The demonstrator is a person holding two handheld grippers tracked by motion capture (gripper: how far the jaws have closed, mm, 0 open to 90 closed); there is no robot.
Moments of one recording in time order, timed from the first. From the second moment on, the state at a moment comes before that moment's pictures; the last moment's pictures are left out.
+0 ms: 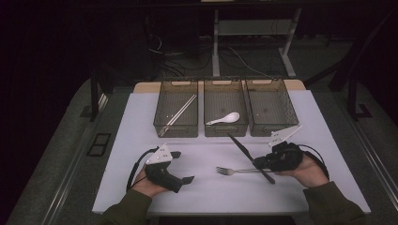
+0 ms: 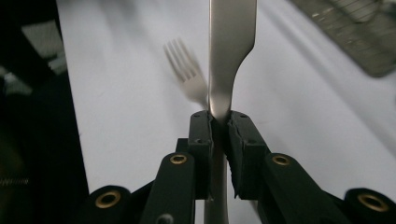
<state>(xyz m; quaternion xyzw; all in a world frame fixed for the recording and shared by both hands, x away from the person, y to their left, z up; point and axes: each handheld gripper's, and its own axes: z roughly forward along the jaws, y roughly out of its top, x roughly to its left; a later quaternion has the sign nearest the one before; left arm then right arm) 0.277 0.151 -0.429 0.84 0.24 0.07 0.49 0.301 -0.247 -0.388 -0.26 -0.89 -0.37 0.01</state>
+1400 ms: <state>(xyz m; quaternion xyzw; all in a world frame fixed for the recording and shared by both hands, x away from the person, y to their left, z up) 0.278 0.154 -0.429 0.83 0.24 0.09 0.49 0.371 -0.311 -0.297 -0.38 -0.76 -0.51 -0.15</state>
